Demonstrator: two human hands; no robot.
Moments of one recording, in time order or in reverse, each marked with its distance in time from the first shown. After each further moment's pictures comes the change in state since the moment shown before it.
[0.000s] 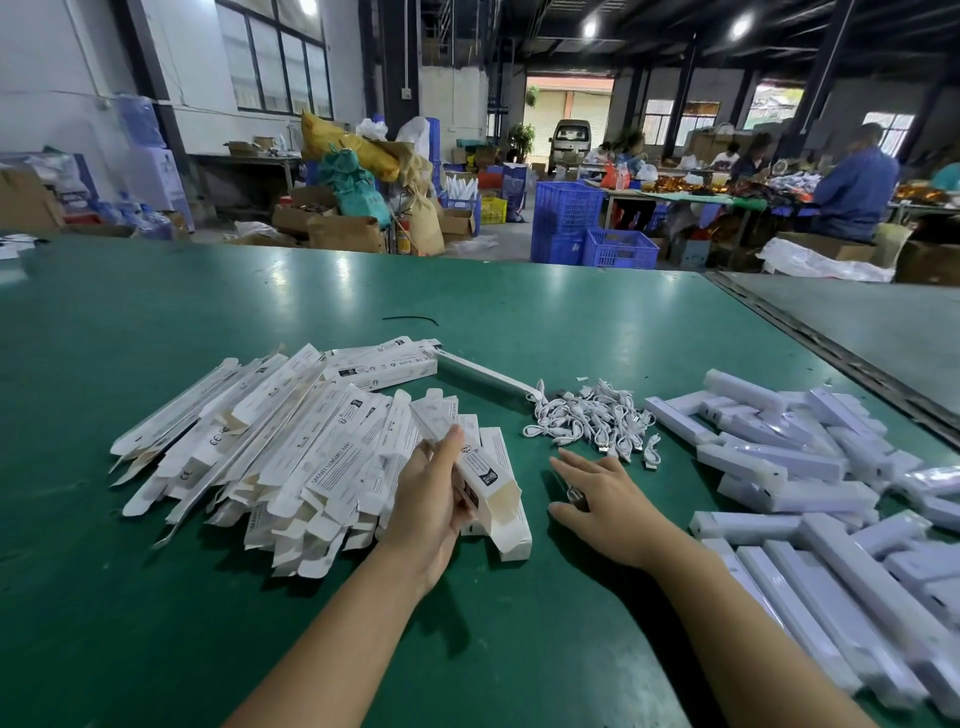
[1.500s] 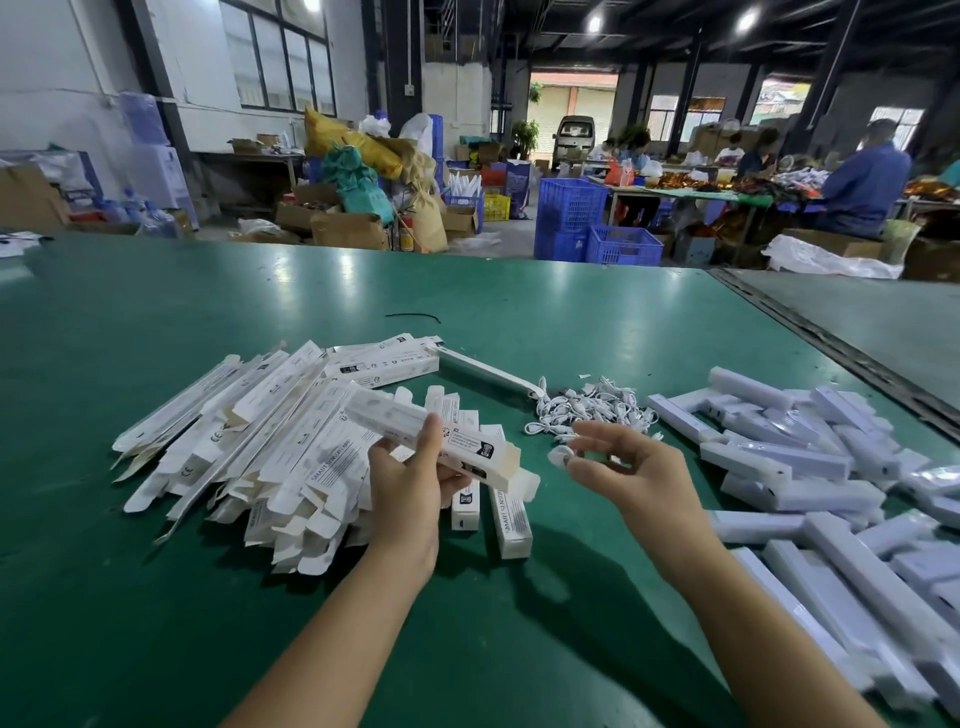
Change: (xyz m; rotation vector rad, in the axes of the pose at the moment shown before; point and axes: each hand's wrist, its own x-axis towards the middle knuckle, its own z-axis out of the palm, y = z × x) left_hand 0.008 0.001 -0.007 -0.095 0.204 0.194; right_hand -0.035 -0.034 -0.035 1.121 0.375 0.129
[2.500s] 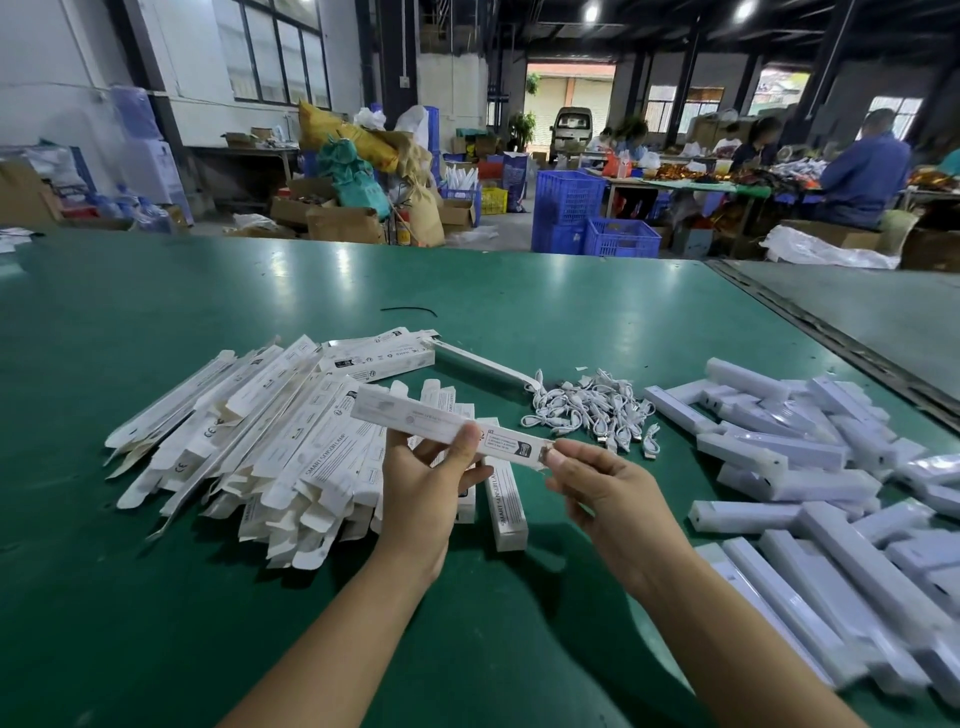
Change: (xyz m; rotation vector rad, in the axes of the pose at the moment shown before) left_hand -0.012 -0.007 0.006 0.003 -0.213 0.124; right_hand -0.006 0.005 0.026 0.442 0.067 0.395
